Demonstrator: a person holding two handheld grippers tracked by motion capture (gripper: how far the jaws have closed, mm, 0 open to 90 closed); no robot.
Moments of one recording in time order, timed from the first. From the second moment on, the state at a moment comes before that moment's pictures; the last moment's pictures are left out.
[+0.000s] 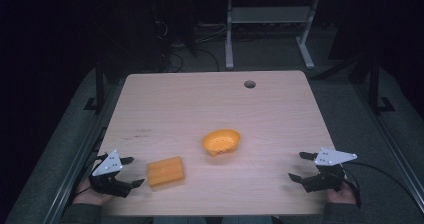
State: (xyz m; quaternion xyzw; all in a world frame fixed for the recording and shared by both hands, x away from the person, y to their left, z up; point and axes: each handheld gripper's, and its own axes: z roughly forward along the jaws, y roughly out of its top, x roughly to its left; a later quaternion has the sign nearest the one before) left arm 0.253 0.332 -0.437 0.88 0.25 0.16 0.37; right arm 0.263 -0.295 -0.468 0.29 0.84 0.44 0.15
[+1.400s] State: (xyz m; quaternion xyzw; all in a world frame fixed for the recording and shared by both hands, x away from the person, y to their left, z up) left arm 0.271 0.275 -0.425 0.92 0.19 0.13 0.33; right arm 0.264 -0.290 -0.469 0.28 0.85 0.43 0.15
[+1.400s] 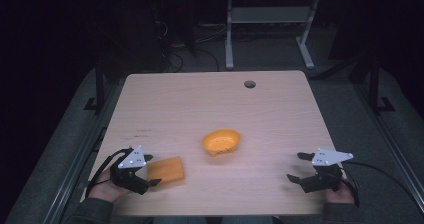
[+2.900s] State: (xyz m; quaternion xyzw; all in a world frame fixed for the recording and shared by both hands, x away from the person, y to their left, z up) left arm 0.302 0.235 -0.442 0.95 0.16 0.06 0.26; right arm 0.266 -0.286 -0.471 0.27 0.85 0.42 0.14
